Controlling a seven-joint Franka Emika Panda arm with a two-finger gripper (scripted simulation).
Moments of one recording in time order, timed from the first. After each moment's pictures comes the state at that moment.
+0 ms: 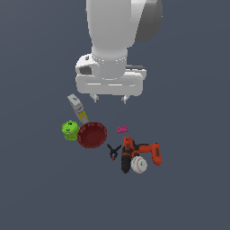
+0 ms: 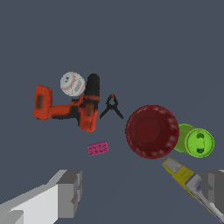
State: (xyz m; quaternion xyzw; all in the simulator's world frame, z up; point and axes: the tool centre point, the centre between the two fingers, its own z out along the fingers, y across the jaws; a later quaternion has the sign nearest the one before) arm 0.005 -0.017 0.315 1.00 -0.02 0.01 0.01
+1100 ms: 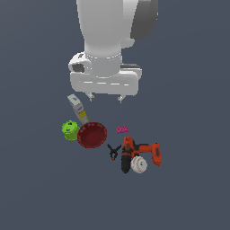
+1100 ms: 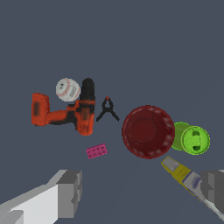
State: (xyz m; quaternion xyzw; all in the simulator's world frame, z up) arm 0.008 -0.031 0.322 1.00 -0.05 0.01 0.01
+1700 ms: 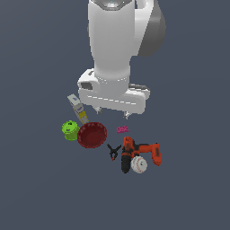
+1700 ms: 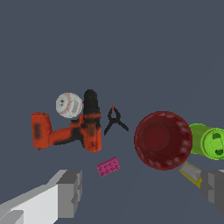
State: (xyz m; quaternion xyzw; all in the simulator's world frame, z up) arm 0.045 -0.009 0.290 0.99 -0.11 0.01 0.00
